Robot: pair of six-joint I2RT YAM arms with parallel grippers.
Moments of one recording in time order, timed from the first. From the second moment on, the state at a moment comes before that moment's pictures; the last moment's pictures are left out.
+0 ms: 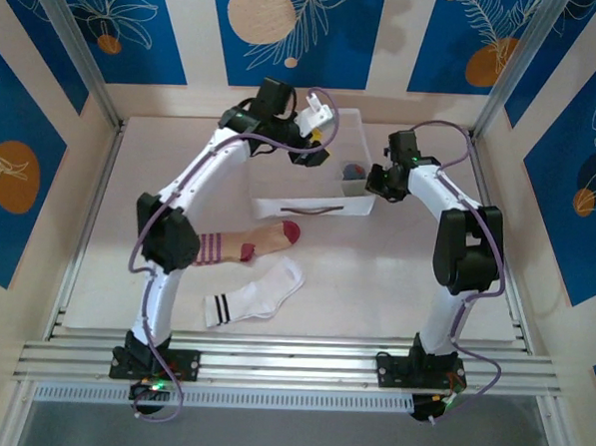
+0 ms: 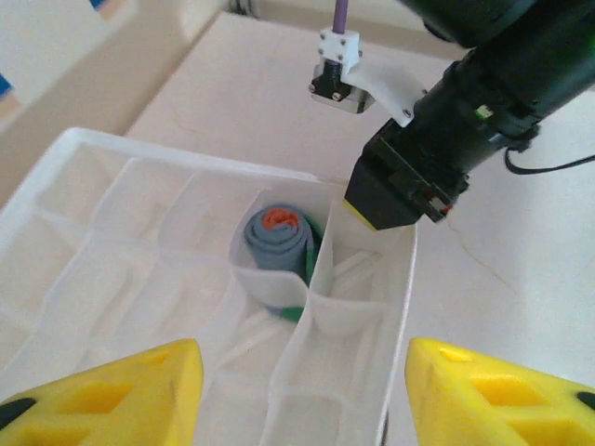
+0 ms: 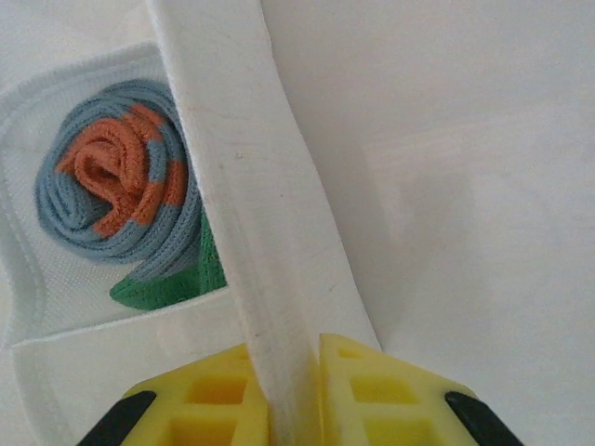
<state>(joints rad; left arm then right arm) -0.52 2.08 2.19 -0.79 0.52 0.44 0.12 1.89 1.43 -0.60 -0.14 0.45</state>
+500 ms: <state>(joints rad) -0.43 1.39 1.20 -0.52 0.33 0.25 0.22 1.54 1.27 -0.62 -0.11 0.47</state>
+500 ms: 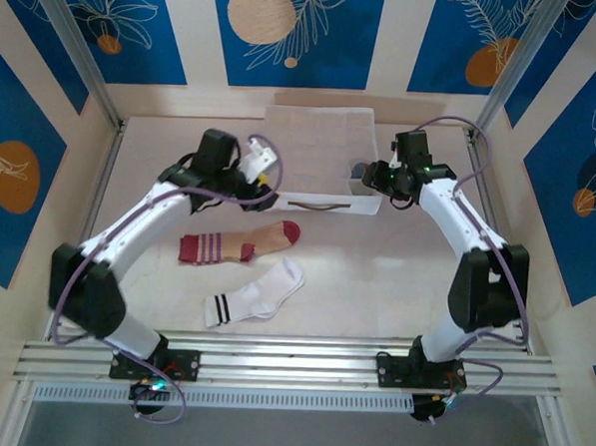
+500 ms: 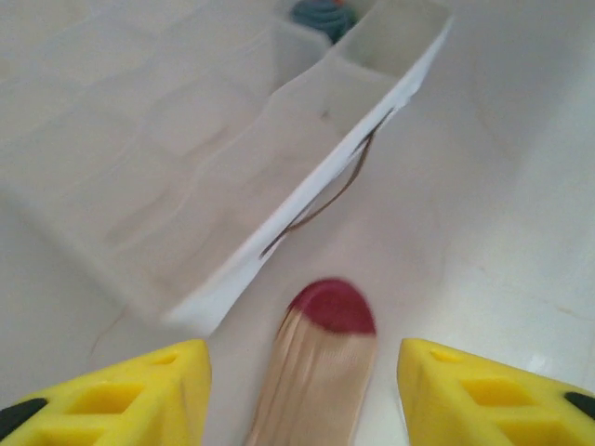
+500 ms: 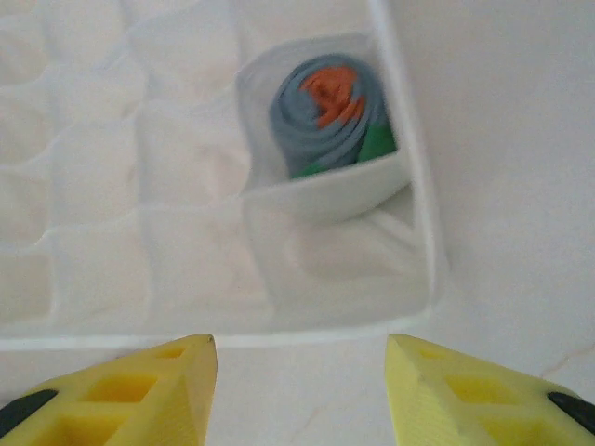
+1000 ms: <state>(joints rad) -0.34 0.78 0.69 -0.69 0.07 -0.09 0.93 1.63 1.11 -0.60 -0.07 0.58</state>
